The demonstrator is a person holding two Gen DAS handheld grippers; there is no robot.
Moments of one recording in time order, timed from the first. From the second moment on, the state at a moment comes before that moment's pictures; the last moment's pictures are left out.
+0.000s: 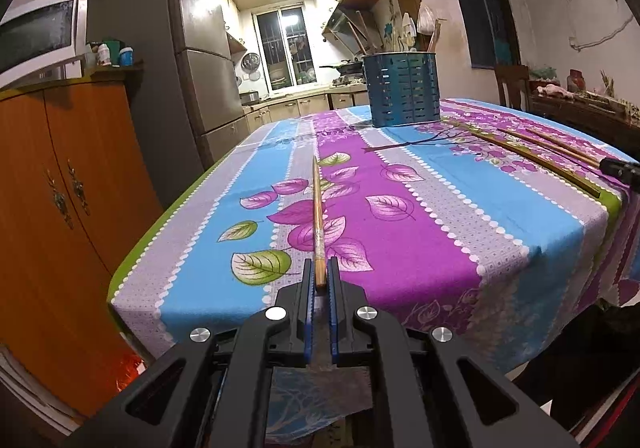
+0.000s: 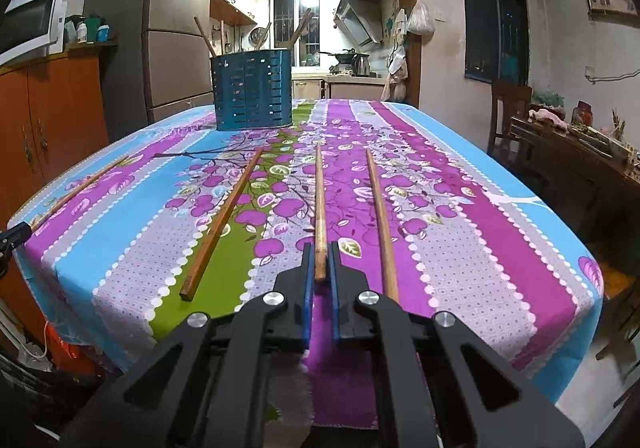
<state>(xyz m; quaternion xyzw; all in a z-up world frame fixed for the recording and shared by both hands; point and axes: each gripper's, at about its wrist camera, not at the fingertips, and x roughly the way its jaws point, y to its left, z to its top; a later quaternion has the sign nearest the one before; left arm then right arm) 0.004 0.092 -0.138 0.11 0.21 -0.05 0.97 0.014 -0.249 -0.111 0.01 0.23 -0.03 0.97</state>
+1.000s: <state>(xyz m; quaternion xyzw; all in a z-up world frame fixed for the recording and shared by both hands) 0.033 0.079 -0.014 0.13 0.05 -0.03 0.99 0.037 -0.267 0.001 -0.02 0.11 -0.01 0.99</state>
